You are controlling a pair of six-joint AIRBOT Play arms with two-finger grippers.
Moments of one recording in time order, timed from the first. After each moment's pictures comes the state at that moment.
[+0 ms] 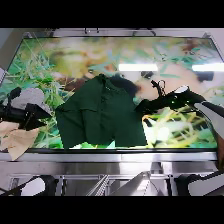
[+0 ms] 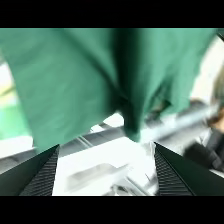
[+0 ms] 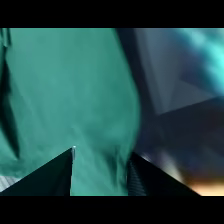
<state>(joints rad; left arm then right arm) 0.55 -1.23 0.89 0.90 -1.55 -1.21 0.04 -1.78 1.10 -0.54 1.14 0.91</state>
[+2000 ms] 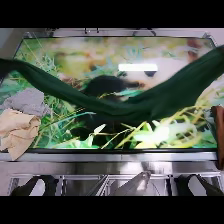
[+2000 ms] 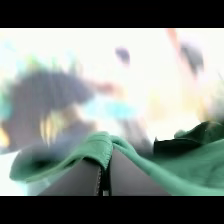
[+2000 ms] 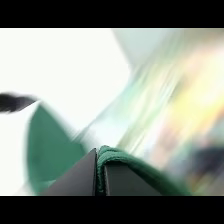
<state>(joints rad) 0.43 -0.75 1.34 0.61 -1.34 -1.19 -0.60 -0.82 1.22 0.03 1.51 0.87</state>
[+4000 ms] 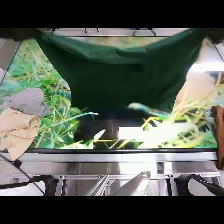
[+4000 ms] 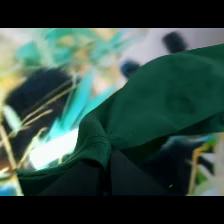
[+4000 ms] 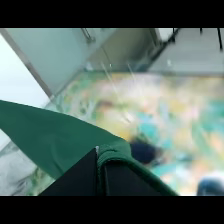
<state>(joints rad) 0.19 -1.45 2.02 0.72 -1.45 -1.15 -0.33 -1.12 1.41 -0.20 1.13 0.74</state>
